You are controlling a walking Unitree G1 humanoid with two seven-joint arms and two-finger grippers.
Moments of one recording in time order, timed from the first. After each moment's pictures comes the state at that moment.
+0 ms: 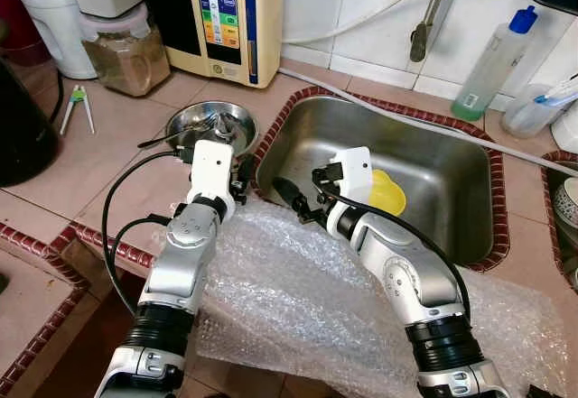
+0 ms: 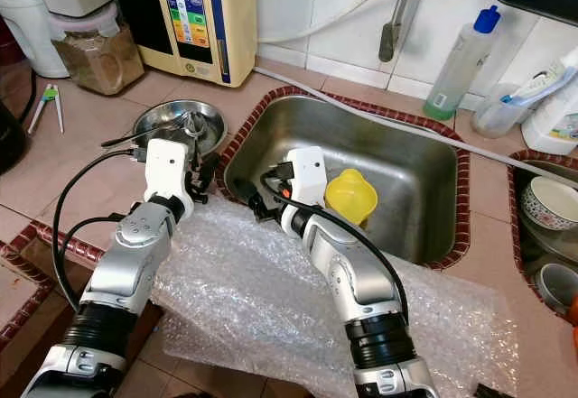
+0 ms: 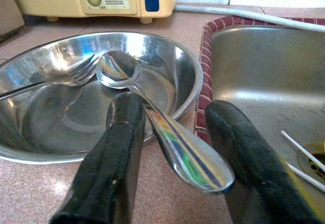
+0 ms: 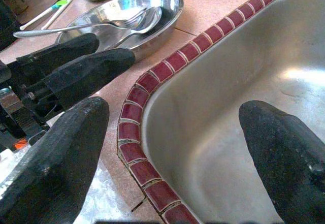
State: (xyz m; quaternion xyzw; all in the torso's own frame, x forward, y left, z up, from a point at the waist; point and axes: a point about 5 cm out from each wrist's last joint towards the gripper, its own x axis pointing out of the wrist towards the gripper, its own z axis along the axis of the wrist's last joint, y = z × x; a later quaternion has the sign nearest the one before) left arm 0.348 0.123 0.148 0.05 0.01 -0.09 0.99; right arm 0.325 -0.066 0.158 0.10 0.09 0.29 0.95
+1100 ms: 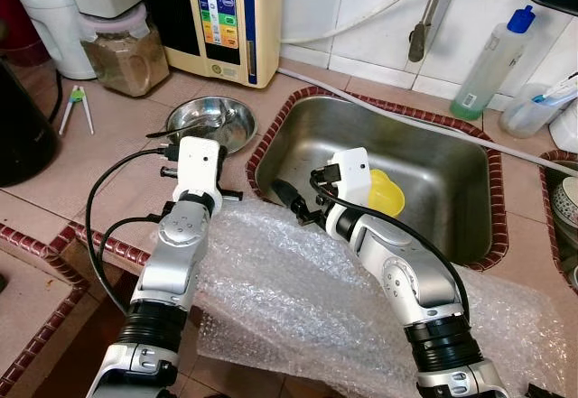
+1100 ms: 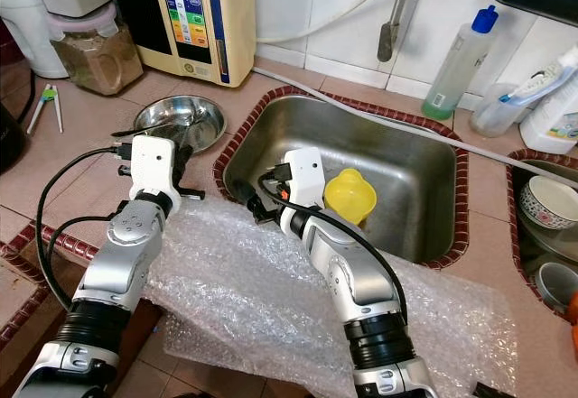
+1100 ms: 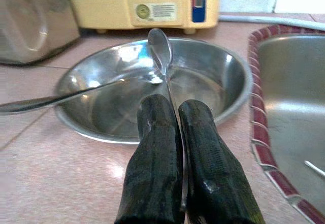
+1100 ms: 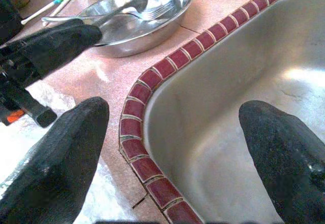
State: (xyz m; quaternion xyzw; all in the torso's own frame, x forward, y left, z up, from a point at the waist) left arm 0.351 0.142 0.153 0.07 -0.02 -0.02 1.00; right arm 0.325 -0.064 0.157 0.09 0.09 0.30 0.95
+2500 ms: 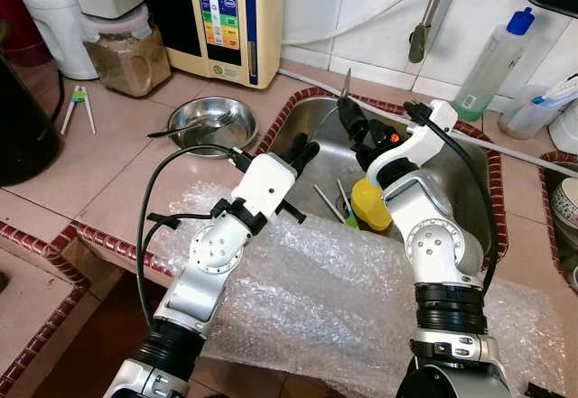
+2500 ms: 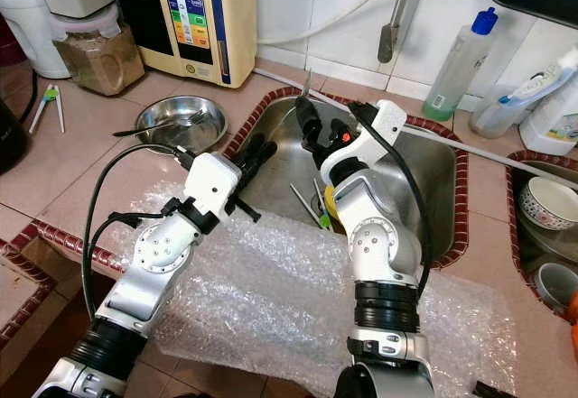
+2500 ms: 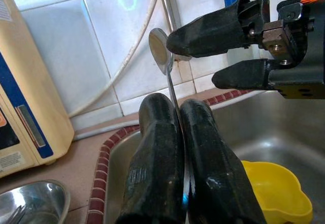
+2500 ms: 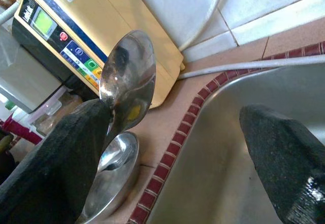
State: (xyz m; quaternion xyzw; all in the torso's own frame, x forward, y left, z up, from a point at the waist) left arm 0.312 0.064 0.173 0.13 -0.21 -0.30 0.92; right arm 0.354 -0.112 0.210 0.33 -0.03 0.15 0.93
